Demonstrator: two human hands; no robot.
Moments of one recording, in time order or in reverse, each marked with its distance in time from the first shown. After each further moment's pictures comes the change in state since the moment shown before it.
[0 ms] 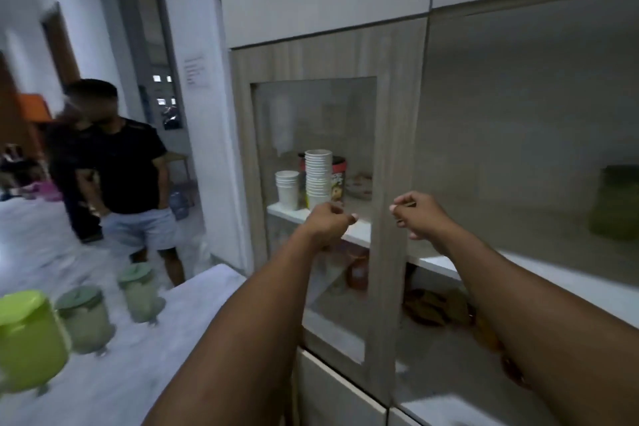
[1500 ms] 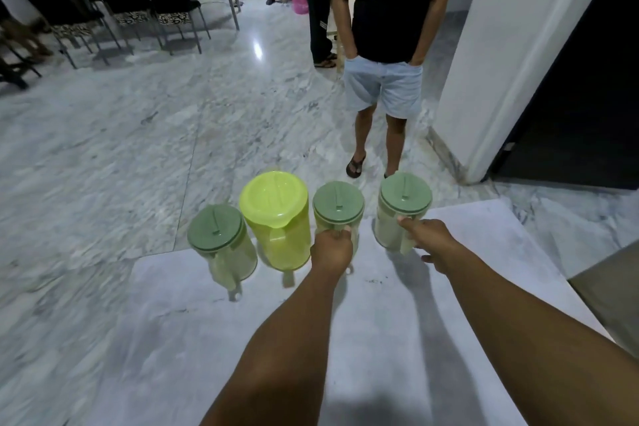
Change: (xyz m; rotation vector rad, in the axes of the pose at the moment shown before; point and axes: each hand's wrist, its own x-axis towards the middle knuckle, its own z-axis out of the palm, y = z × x) left_hand 0.129 -0.554 -0.428 -0.254 0.734 -0.868; right_hand 0.129 -0.008 0.809 -0.096 -0.822 0.428
